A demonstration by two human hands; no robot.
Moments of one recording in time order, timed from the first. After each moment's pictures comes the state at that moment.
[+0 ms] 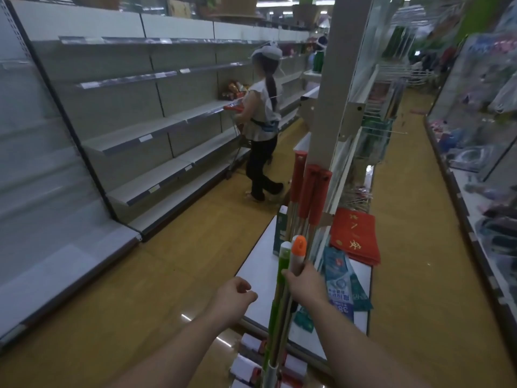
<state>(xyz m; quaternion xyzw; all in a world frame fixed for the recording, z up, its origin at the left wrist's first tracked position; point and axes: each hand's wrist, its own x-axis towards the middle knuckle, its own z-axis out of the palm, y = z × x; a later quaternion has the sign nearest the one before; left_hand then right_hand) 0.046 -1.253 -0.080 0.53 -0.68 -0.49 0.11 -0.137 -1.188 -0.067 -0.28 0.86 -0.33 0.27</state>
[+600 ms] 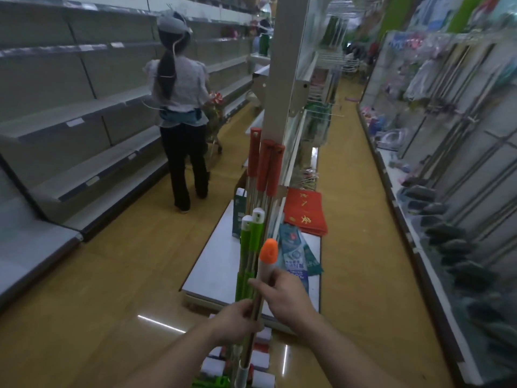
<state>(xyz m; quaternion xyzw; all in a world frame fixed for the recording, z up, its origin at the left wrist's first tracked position) 0.043 -1.164 -0.101 0.33 -0.75 -0.56 -0.10 -0.079 -1.071 -0.041 -0.36 0.82 -0.35 0.27</state>
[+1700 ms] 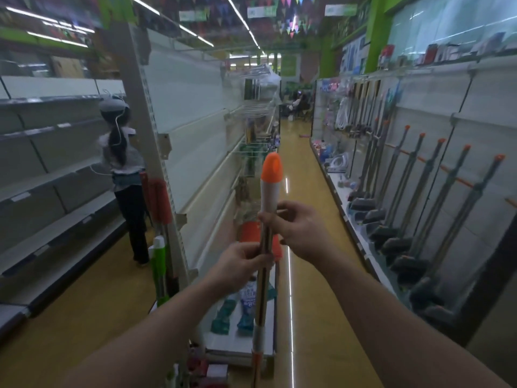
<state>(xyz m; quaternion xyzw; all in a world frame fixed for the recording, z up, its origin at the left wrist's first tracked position) -0.148 -0.902 0.087 0.17 -0.79 -0.58 0.14 -0.257 -0.772 0.157 -0.42 0.68 -0.59 0.15</state>
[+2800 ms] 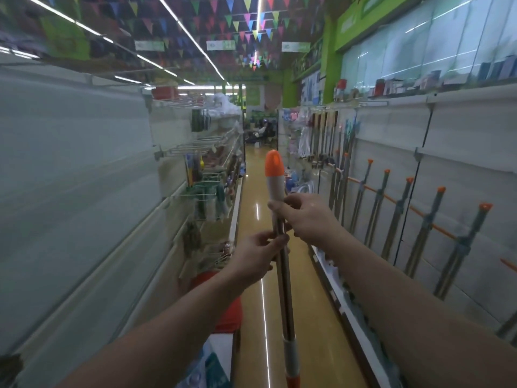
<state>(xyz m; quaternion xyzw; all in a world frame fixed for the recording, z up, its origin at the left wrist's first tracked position) -0.590 -0.976 0.143 0.11 -0.78 -0.59 0.18 -0.673 -0.849 0.221 -0.39 0.77 -0.50 0.02</state>
